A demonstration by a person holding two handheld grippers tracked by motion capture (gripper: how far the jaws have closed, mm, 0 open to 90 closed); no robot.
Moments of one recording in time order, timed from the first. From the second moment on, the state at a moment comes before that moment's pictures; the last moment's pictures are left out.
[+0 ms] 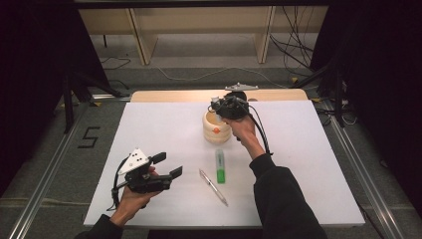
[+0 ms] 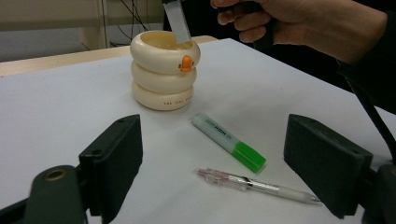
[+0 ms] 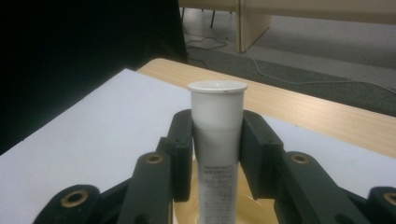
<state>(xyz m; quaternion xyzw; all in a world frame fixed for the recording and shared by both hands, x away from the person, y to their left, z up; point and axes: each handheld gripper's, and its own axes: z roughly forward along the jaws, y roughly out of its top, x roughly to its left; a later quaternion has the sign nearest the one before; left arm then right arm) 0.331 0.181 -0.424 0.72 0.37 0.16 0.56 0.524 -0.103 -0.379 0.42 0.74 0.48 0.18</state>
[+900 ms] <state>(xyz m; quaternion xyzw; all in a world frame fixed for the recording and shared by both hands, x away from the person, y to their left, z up) 0.331 0.182 -0.423 0.72 0.37 0.16 0.56 0.532 -0.095 -0.405 0.45 0.75 0.45 0.18</state>
